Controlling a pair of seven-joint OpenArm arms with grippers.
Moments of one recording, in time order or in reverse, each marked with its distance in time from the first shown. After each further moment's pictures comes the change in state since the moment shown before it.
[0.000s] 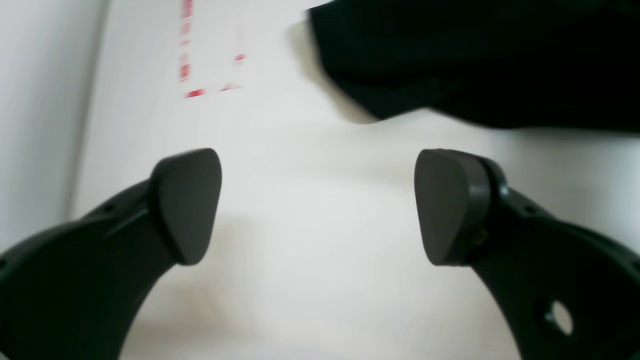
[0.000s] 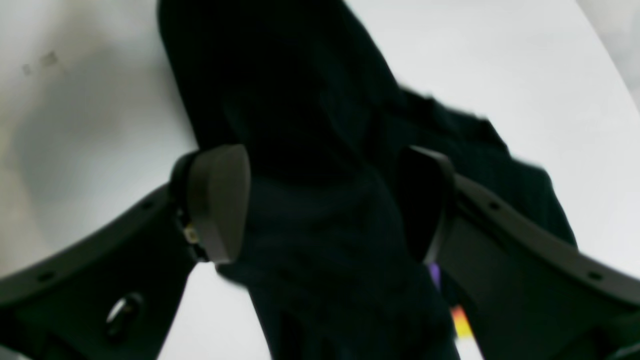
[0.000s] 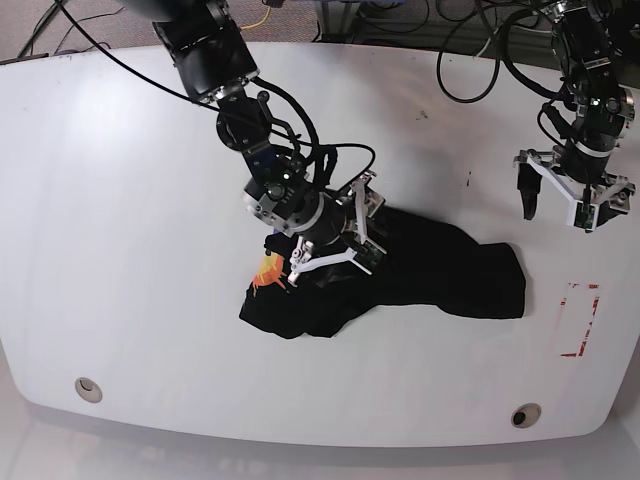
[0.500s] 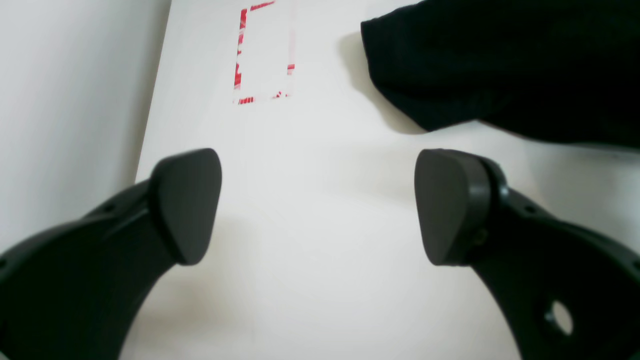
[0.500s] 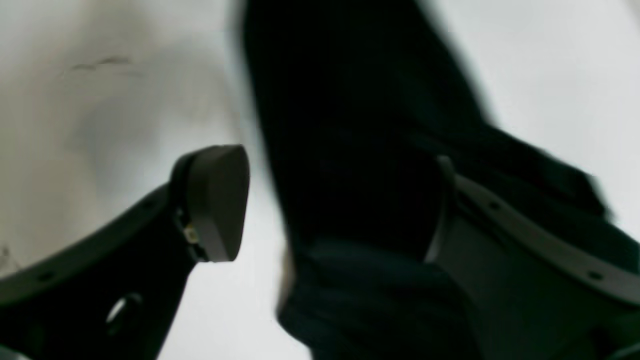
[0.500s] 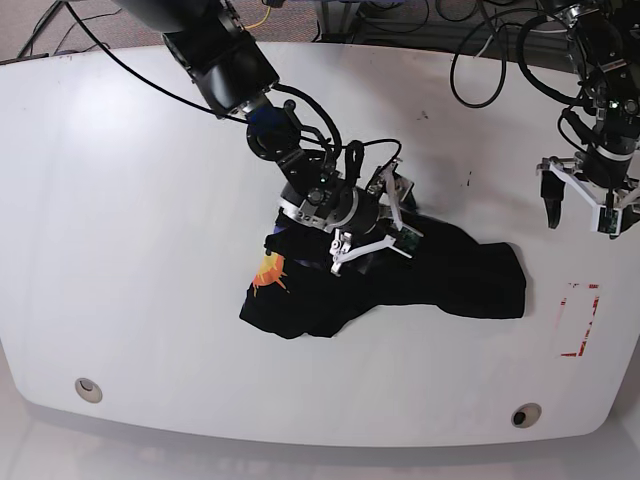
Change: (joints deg) left arm -0.6 -1.2 -3.8 0.0 -0.2 -0.2 -0.6; right arm 3.2 -2.3 -6.7 -9.9 0.7 0.4 3.1
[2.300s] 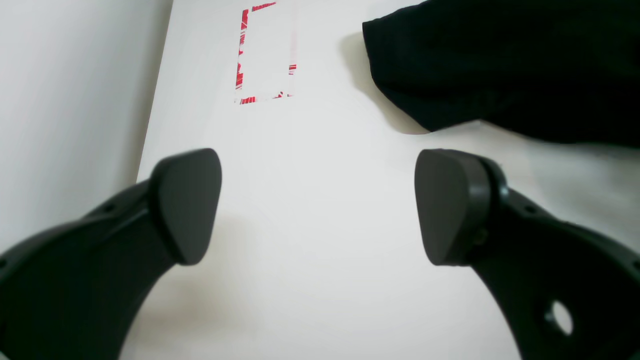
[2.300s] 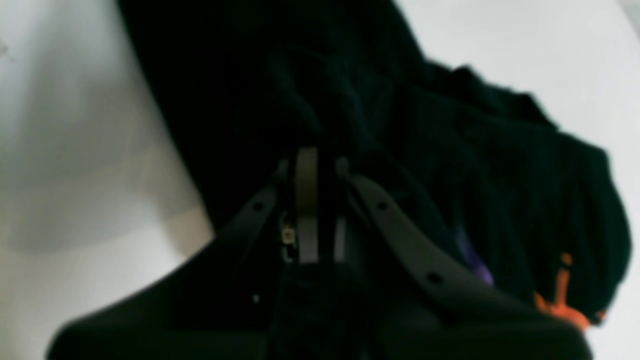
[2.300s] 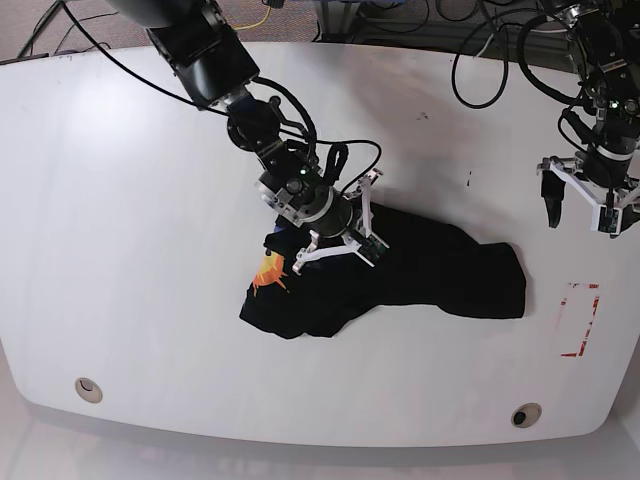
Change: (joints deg) left arm 0.0 0.0 0.1 -0.1 0.0 0.0 0.1; right arm -2.8 4.5 0.5 2.3 -0.7 -11.0 4.0
